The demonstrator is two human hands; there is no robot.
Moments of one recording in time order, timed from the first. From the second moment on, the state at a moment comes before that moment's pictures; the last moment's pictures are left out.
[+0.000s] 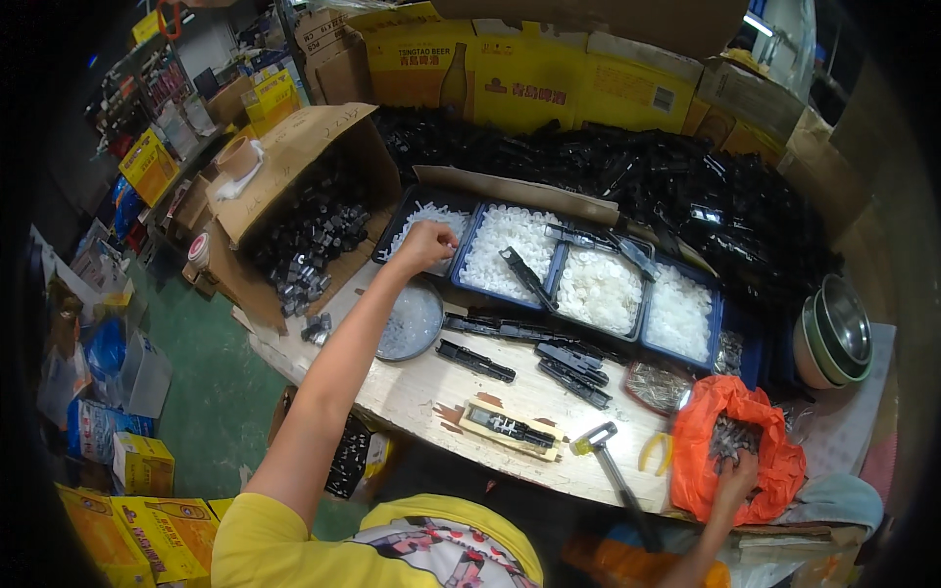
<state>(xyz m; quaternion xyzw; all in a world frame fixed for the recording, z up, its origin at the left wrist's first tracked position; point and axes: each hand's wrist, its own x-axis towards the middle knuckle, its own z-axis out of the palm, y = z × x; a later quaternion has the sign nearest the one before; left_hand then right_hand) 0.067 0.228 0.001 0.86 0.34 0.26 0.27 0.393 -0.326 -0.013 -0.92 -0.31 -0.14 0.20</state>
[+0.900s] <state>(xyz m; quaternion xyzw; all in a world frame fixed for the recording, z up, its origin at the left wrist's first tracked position) -0.090 0.109 -0.004 0.83 0.44 0.29 0.15 0.398 -0.322 -0.016 -0.86 -0.30 -0.06 0.42</state>
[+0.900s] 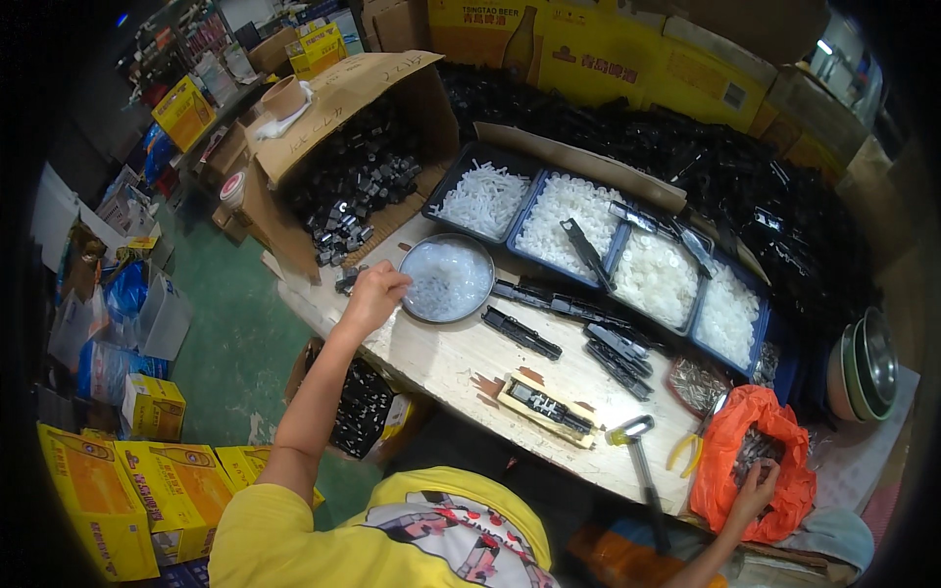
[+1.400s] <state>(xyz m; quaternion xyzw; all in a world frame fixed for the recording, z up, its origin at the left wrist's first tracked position) -0.067 0.116 -0.020 0.84 0.46 0.27 0.08 0.380 -0.319 -0.013 -0.85 -0.29 -0.09 0.42</state>
